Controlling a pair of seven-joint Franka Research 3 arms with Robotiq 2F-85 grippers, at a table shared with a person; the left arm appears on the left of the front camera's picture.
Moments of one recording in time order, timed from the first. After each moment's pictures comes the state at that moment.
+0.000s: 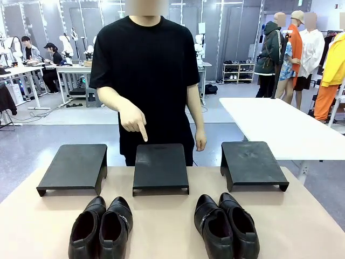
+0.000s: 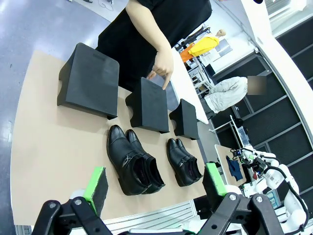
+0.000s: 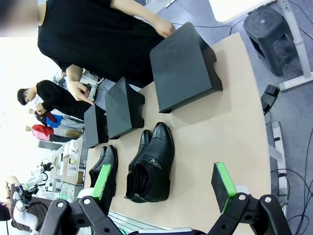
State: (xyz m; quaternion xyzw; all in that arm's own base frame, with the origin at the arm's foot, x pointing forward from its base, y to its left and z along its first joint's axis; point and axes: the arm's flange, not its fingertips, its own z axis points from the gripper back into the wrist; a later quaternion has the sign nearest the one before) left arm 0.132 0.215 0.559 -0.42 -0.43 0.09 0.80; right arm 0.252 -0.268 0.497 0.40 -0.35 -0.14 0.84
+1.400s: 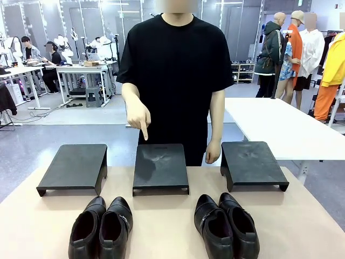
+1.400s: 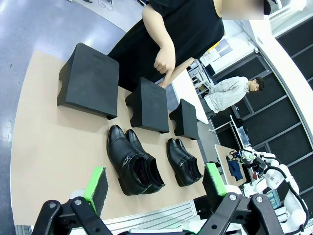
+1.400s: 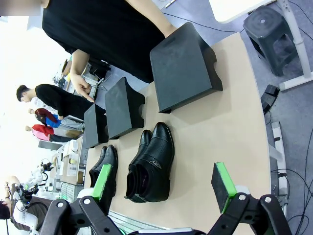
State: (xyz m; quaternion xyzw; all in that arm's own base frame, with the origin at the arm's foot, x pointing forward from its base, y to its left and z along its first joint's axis) left arm 0.132 0.215 0.559 -0.42 -0.43 0.09 0.80; right arm 0.251 -0.268 0.497 0.40 -0.35 -0.14 0.84
